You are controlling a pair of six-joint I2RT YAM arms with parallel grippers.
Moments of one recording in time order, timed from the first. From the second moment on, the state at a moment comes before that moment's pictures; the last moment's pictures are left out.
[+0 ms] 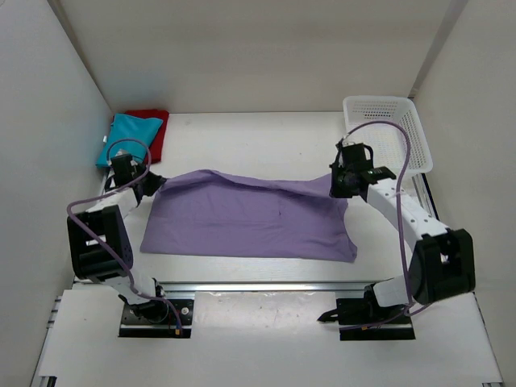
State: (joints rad) left arm 0.22 1.61 0.86 0.04 0.21 -0.75; right arm 0.25 1.44 1.06 -0.57 0.01 0.22
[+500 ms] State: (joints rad) left arm 0.32 1.45 0.70 0.07 0.25 -0.73; right arm 0.29 1.04 0.66 -0.45 0.06 0.33
